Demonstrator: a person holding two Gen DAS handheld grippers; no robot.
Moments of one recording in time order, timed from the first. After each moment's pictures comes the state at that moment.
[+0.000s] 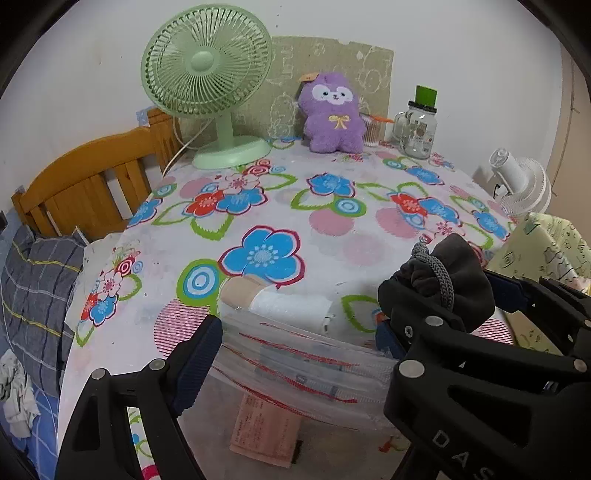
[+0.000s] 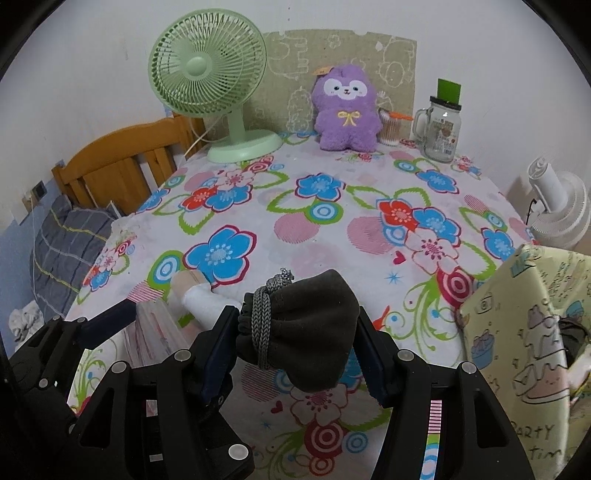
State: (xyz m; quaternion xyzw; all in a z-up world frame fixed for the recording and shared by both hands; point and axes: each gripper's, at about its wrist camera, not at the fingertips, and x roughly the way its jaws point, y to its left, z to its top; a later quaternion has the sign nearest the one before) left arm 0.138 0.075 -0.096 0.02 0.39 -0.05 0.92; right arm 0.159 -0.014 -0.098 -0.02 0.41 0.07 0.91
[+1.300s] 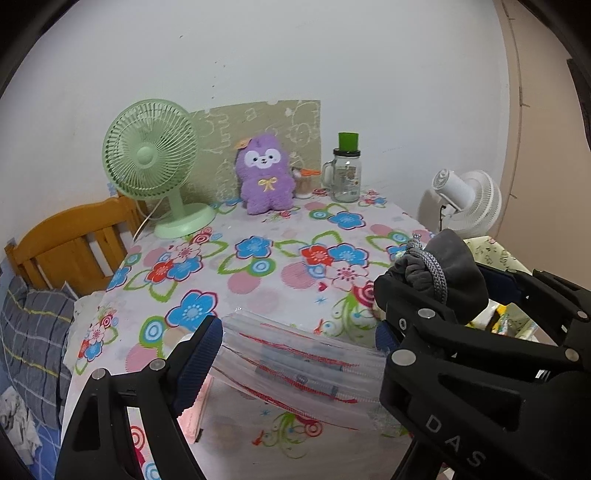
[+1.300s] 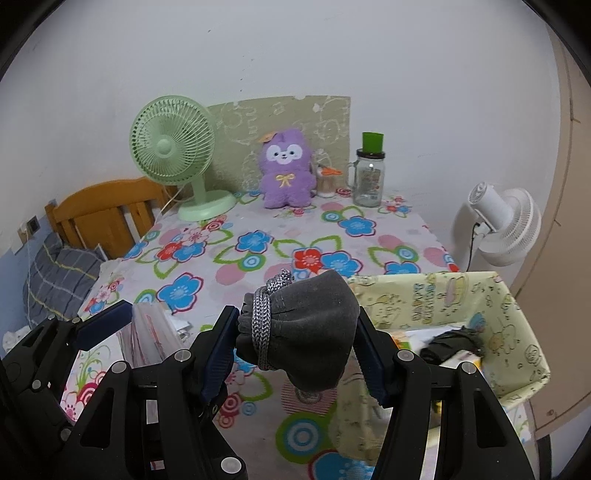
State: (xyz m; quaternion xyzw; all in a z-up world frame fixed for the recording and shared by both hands) left arm 0.083 -0.021 -0.029 0.05 0.31 -0.10 0.95; right arm 0.091 -0.108 -0.022 -0.01 0.32 0.02 0.95
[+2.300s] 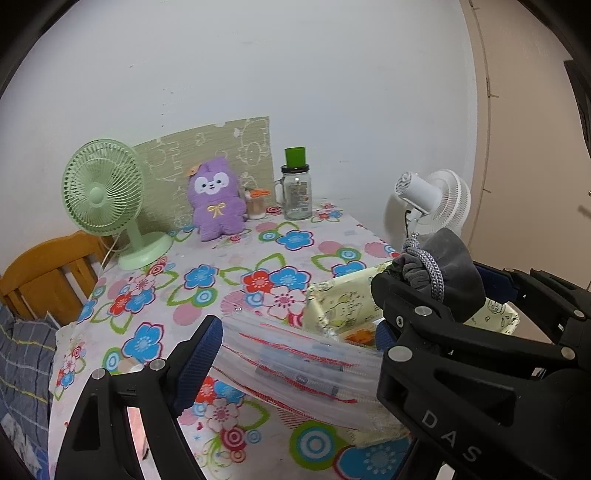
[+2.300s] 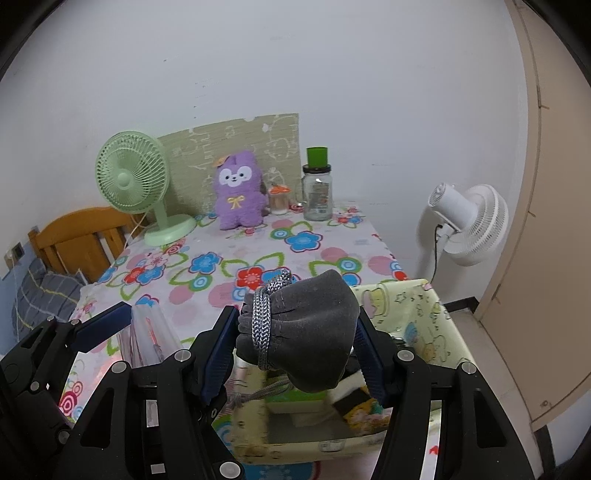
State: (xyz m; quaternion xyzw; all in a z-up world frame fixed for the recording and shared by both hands) left arm 0.080 -0.100 -0.016 0.07 0.29 -0.14 0.94; right arm 0.079 -0.188 -0.004 0.01 0.30 -0.02 0.95
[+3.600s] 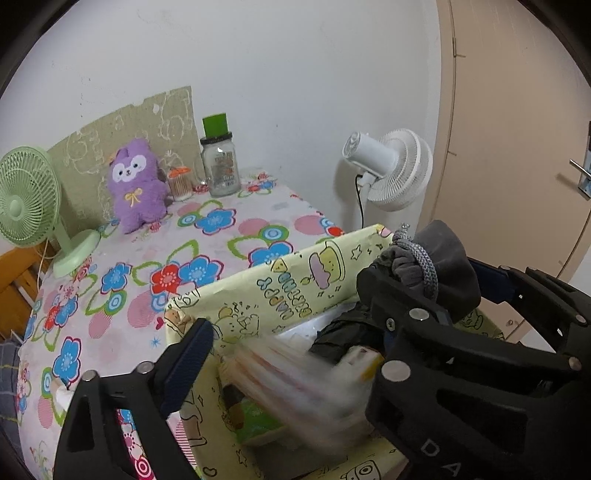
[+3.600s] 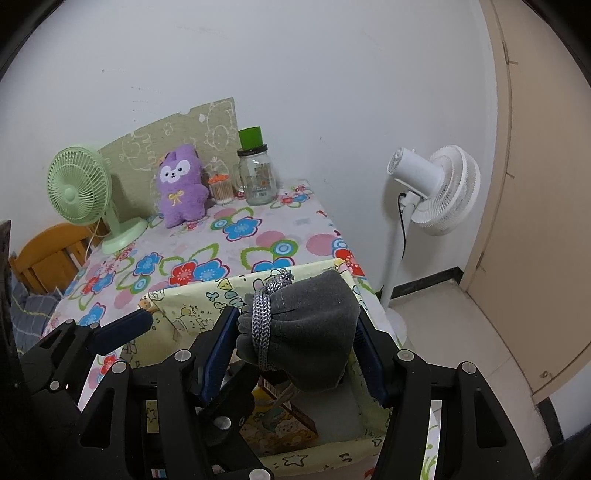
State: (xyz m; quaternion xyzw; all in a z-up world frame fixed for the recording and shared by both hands) left arm 0.120 -0.194 -0.046 0.10 0.35 -0.22 0.91; right arm 0.100 -0.283 -0.033 0.06 0.33 -0.06 0.94
